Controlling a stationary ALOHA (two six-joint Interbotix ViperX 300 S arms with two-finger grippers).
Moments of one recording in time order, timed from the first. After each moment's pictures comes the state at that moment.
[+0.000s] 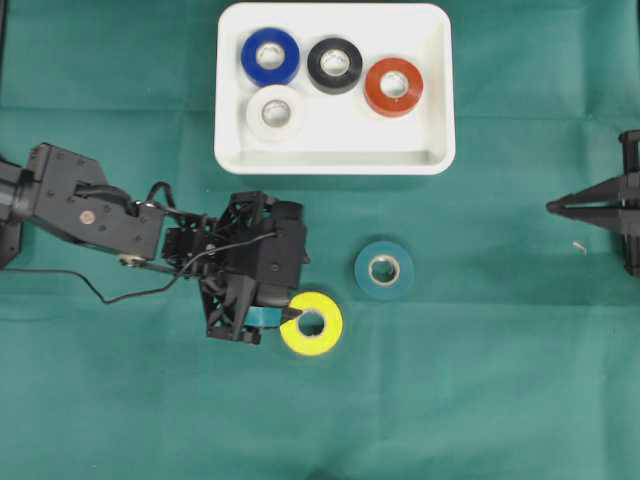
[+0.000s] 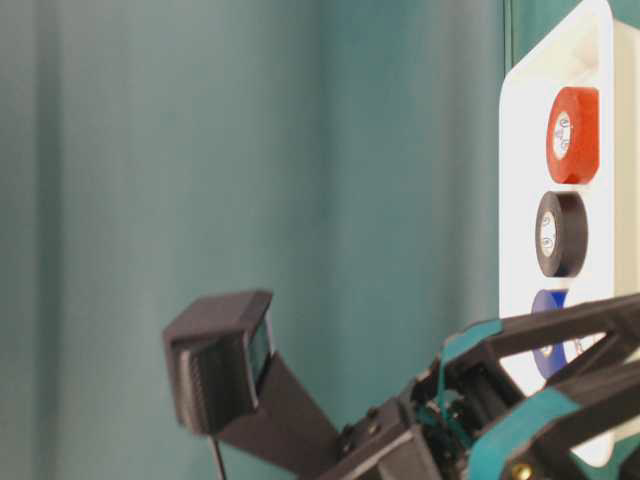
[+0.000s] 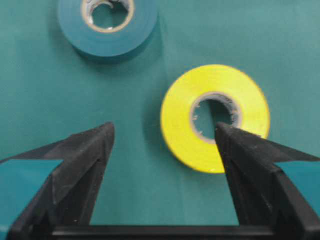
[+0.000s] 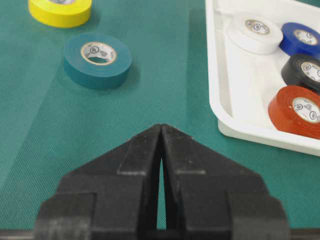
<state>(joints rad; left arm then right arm) -0.18 0.08 0.58 -0.02 0.13 -0.03 -0.02 -1.21 1.61 -0.15 -0.16 0.05</state>
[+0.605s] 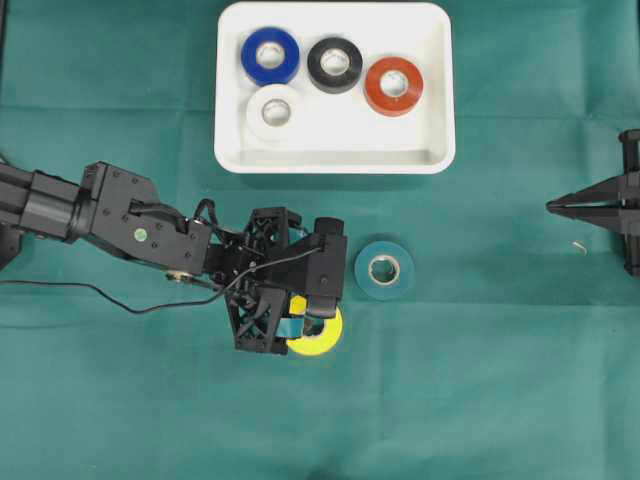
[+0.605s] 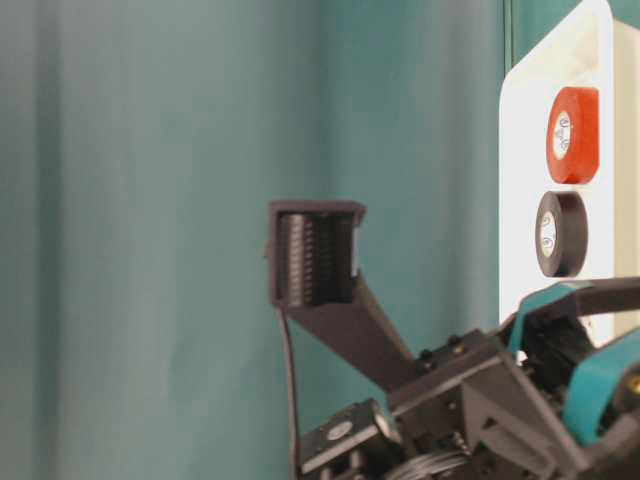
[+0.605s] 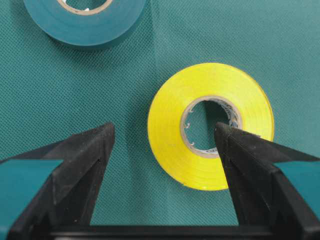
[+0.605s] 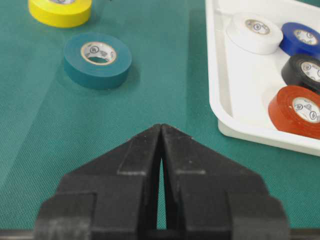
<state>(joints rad) -0.19 0.20 0.46 -0.02 0.28 -0.09 -0.02 -1.21 1.61 -0.15 -0.16 0.05</state>
